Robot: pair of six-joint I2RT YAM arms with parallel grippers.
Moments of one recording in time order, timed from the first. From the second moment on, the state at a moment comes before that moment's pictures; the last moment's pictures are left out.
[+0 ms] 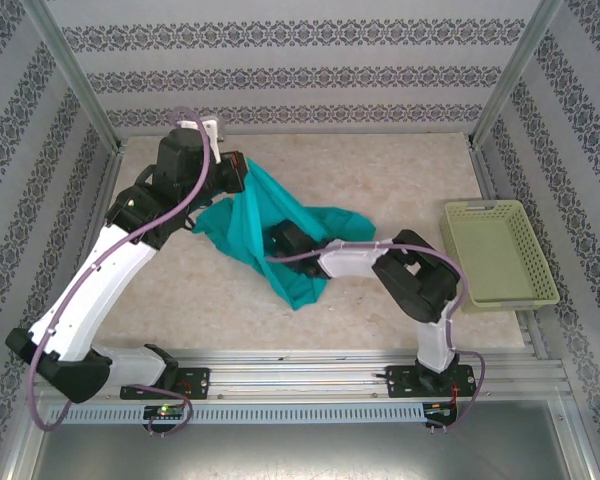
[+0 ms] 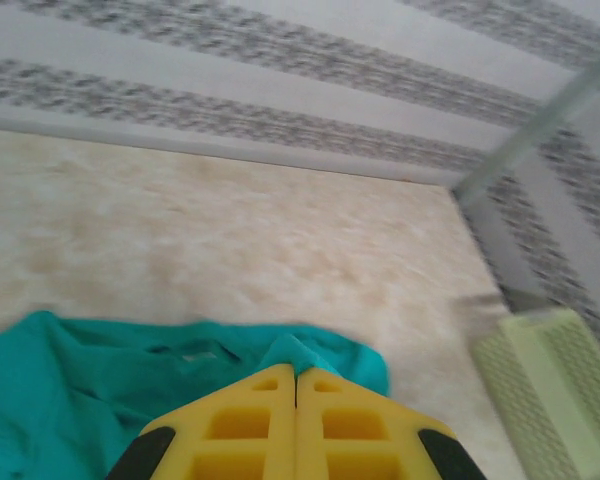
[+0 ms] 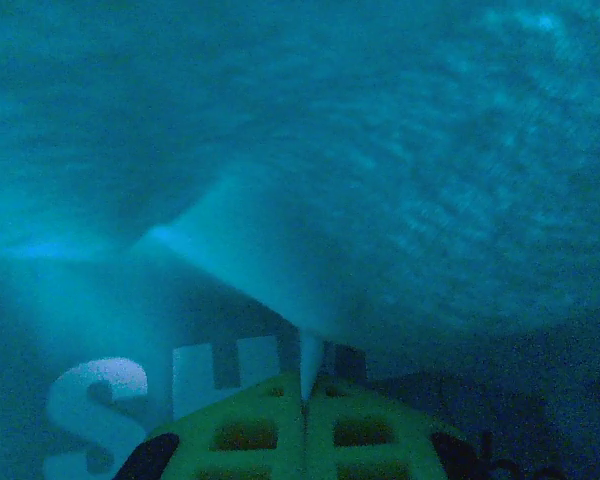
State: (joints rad) left arm -0.47 1.31 1.60 -0.75 -0.11 -0.52; right arm 0.87 1.92 1.07 -0.04 0.29 0.31
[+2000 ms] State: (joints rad) left arm -0.51 1.52 0.78 -0.21 0.16 -0.64; right arm 0.98 1.46 0.36 0.71 0.06 0.39
